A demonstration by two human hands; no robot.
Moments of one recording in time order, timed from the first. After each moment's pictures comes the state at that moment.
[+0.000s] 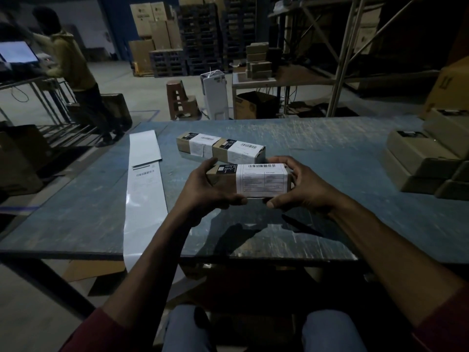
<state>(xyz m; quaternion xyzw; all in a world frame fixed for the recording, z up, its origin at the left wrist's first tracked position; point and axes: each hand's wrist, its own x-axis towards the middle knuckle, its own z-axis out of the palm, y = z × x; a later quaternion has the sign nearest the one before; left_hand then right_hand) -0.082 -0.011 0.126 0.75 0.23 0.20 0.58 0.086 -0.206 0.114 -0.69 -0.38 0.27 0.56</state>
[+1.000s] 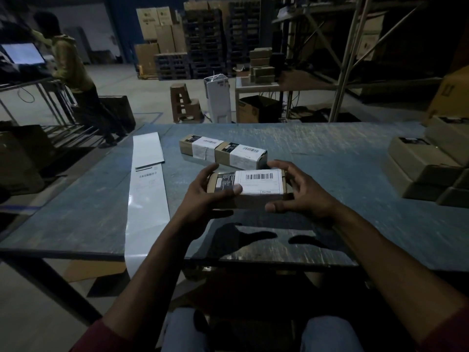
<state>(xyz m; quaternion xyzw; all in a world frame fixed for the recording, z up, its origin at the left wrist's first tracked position) -0.087 -0.006 0.108 0.64 0.20 0.21 0.72 0.076 -0.208 0.109 -0.66 -0.44 0.22 0.57</state>
